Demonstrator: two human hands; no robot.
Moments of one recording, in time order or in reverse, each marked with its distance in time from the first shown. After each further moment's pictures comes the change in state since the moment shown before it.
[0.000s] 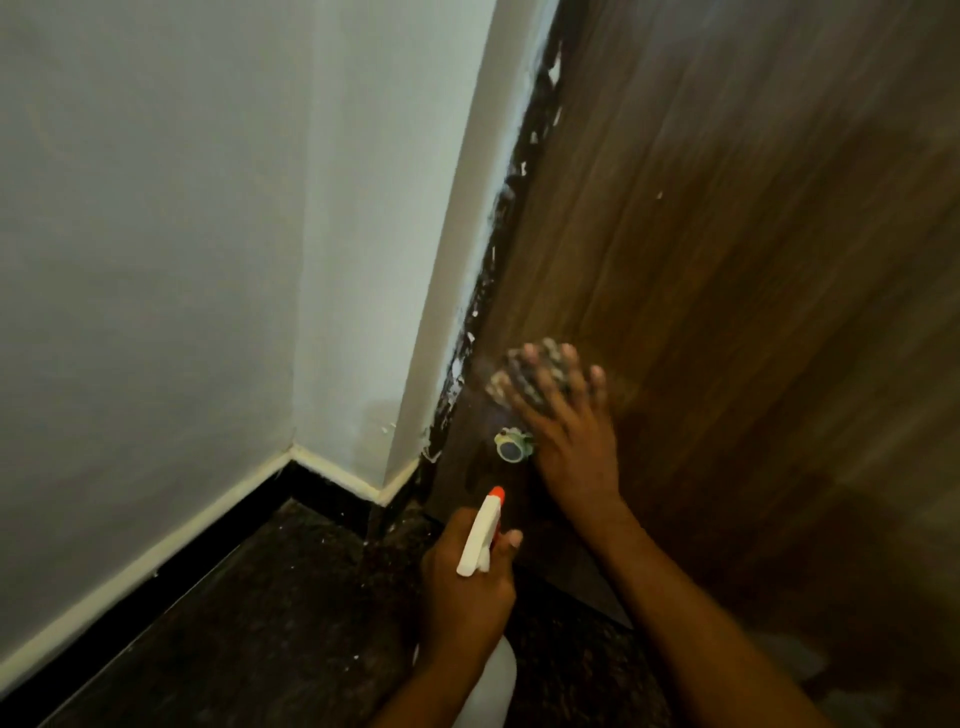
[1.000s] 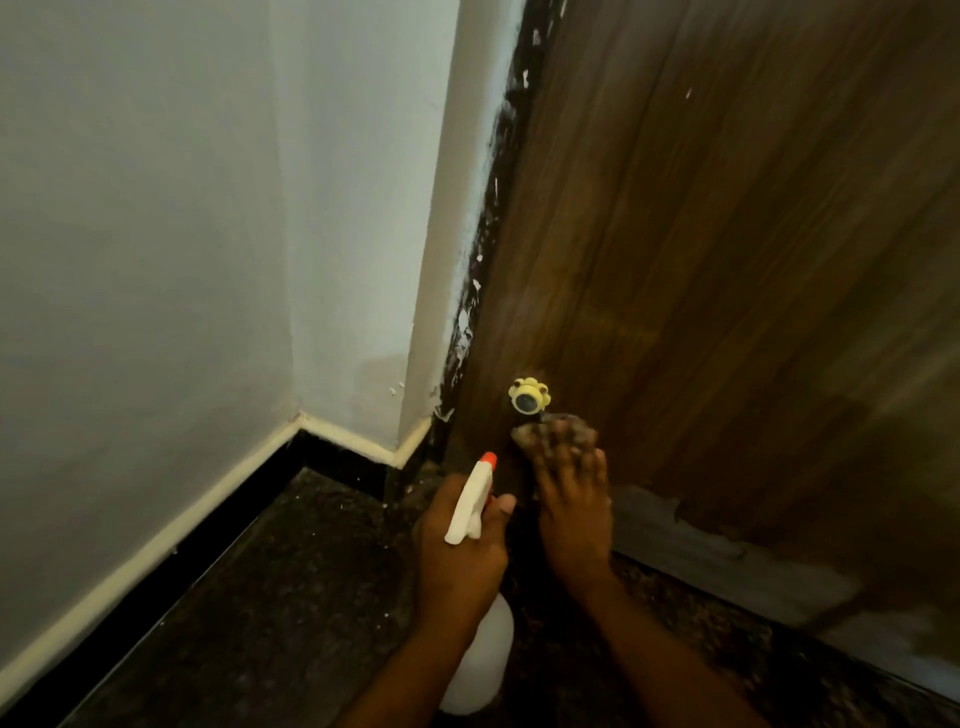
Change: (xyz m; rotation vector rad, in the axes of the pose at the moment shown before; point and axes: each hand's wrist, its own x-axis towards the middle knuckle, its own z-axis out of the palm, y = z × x) left_hand 0.004 -0.020 -0.025 0.008 -0.043 -0.024; right_hand -0.127 -0.074 0.083 0.030 -0.226 0.255
